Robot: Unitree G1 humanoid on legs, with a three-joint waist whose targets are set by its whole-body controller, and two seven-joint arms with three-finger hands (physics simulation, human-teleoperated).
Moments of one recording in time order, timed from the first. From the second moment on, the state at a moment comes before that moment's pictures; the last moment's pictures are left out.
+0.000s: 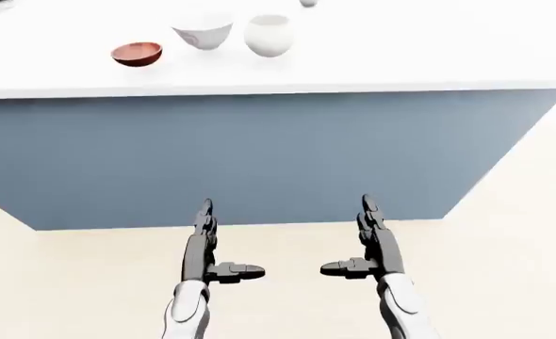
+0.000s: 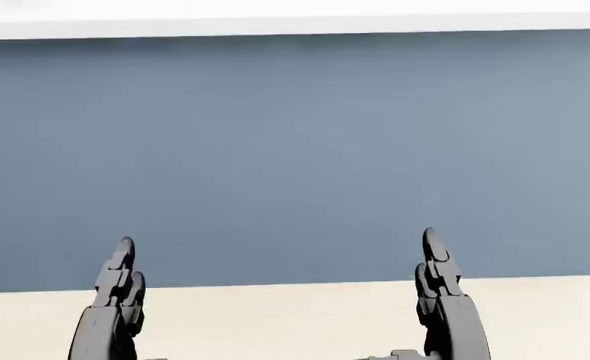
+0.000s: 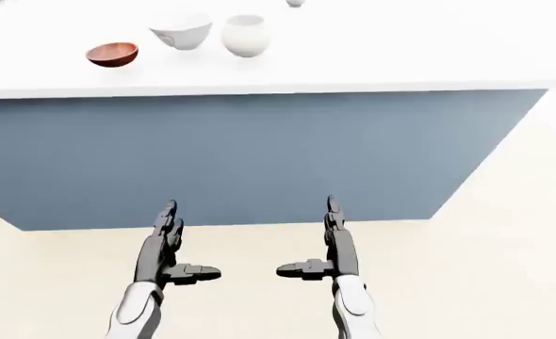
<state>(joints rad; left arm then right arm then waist) 0.03 0.02 0.04 0.09 -0.01 0.06 -0.04 0.03 -0.01 -0.04 0.09 0.01 0.06 0.04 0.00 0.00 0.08</state>
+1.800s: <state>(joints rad) -0.77 0.28 0.17 -0.57 -0.11 1.13 -0.01 -0.67 -0.36 -0.26 -0.52 0.39 0.91 -0.01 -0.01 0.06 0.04</state>
